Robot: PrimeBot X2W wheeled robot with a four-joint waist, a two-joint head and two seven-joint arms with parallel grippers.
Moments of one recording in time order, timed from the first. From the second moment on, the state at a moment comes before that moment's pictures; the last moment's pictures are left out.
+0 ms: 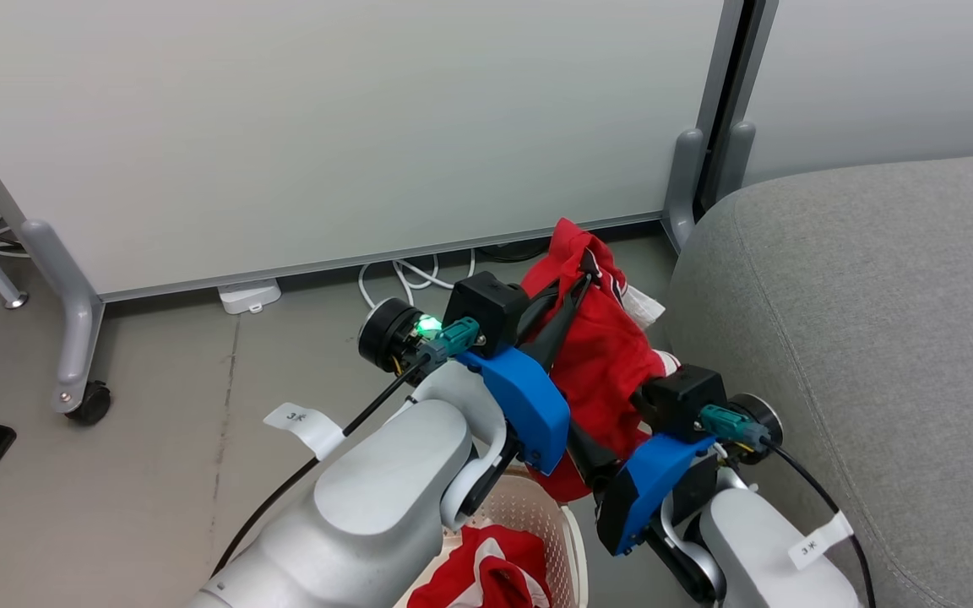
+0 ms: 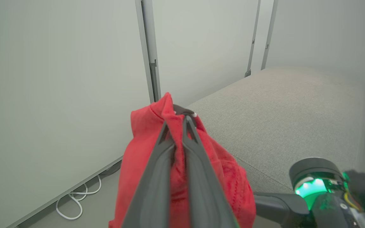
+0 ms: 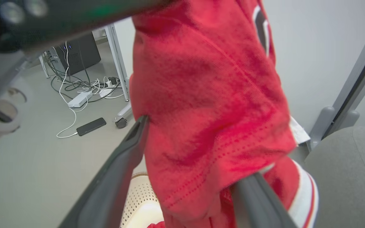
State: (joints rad) left arm -0.77 0.05 -1.01 0.66 -0.73 0.00 -0.18; right arm -0.42 -0.05 0.45 0.54 0.27 0.13 -0.11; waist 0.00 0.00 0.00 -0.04
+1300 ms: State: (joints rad) left arm -0.79 0.05 -1.07 0.72 -0.79 0.02 -0.21; right arm -0.48 -0.05 0.44 0.66 0.17 0.13 -0.15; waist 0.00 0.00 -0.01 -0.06
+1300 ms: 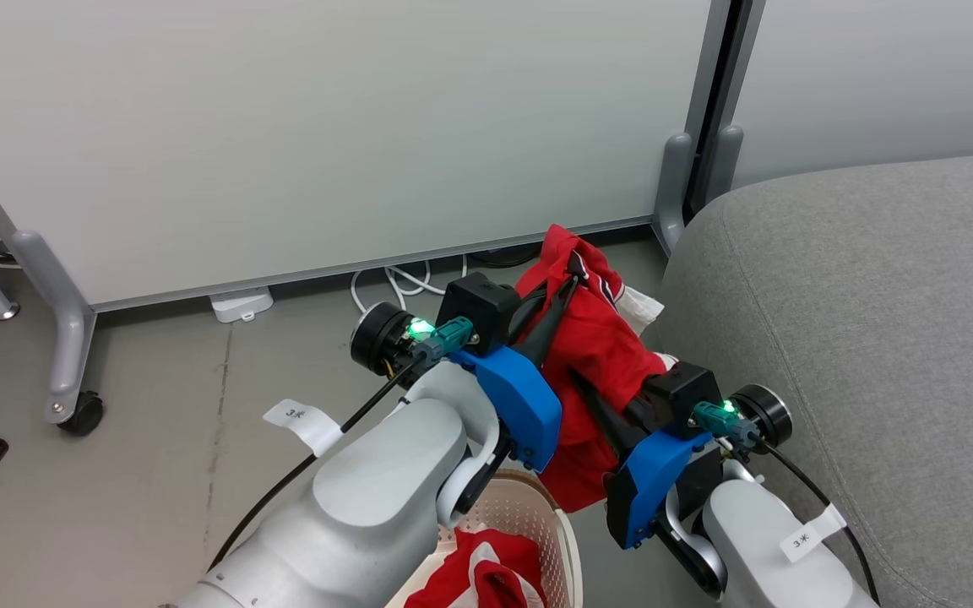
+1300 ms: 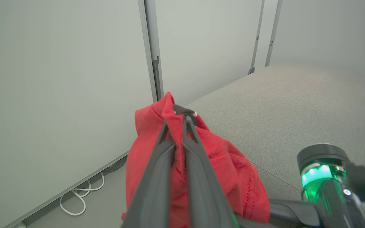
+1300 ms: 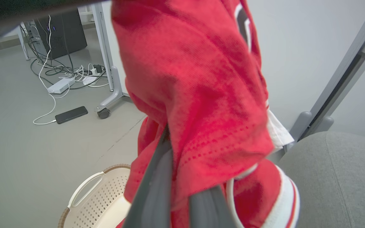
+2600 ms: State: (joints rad) left arm -0.43 0.20 -0.74 0.39 -0.62 0.04 -0.26; right arm -0.43 -0.05 0.38 0.61 0.14 0.13 -0.15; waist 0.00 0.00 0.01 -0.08
